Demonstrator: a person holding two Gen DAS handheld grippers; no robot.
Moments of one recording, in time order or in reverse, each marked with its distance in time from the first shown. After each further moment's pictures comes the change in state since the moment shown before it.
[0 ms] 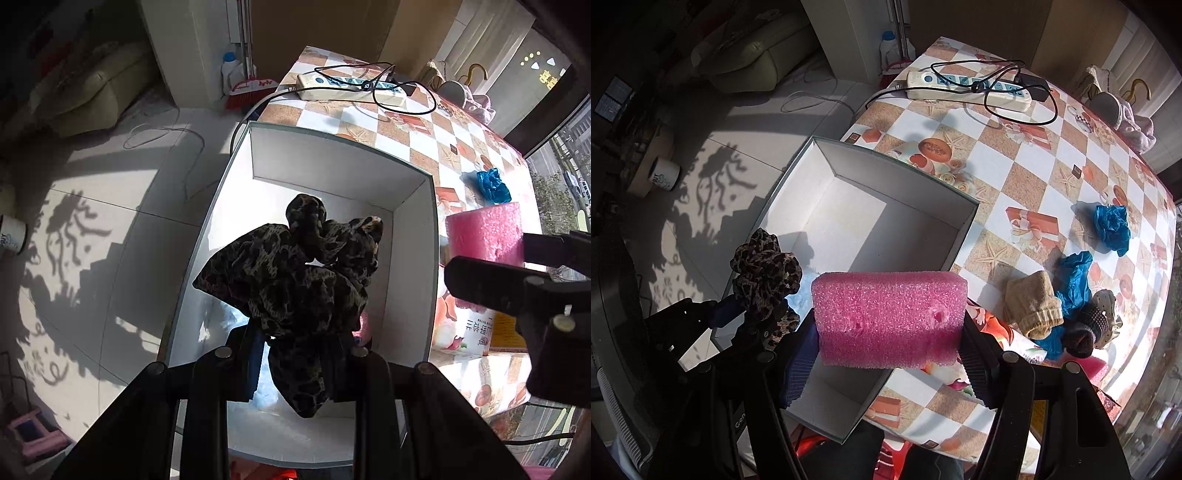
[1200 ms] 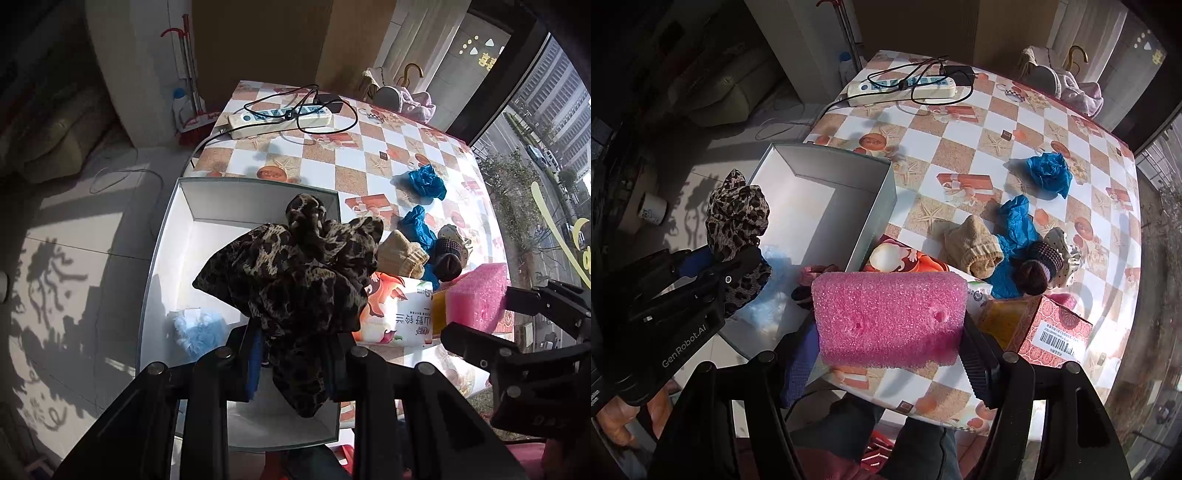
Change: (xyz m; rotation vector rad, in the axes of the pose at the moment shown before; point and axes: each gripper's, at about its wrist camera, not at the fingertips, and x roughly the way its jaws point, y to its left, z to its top) left arm -0.051 -0.053 -0.001 0.138 -0.086 -0.100; right arm -0.049 -0.056 -0.078 0.129 -0.082 -0.036
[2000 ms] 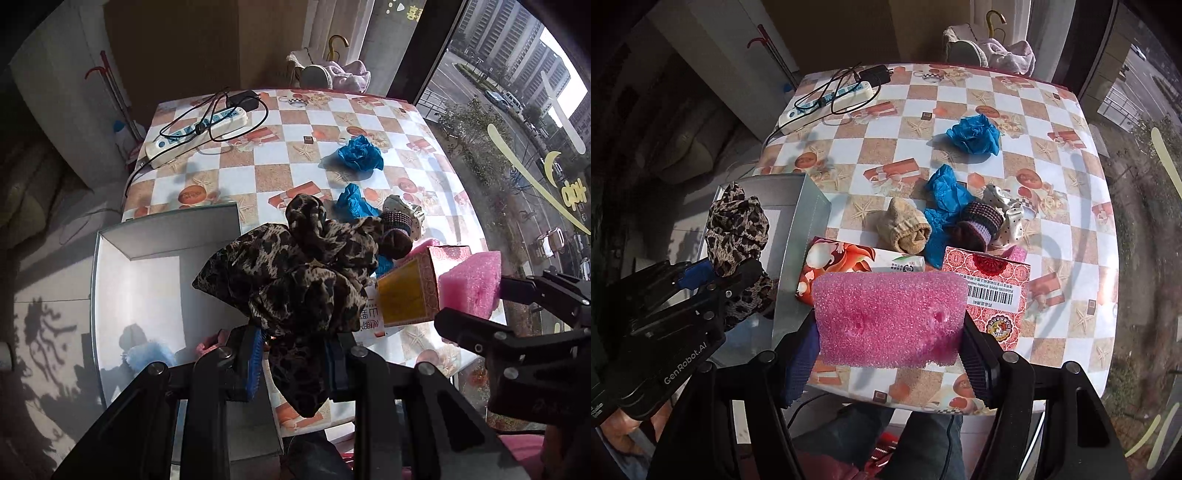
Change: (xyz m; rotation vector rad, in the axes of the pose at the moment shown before) left arm 0.010 -0.094 0.014 0.235 0.030 -0.059; right arm -0.022 -0.080 -0.038 0.240 -0.056 -0.013
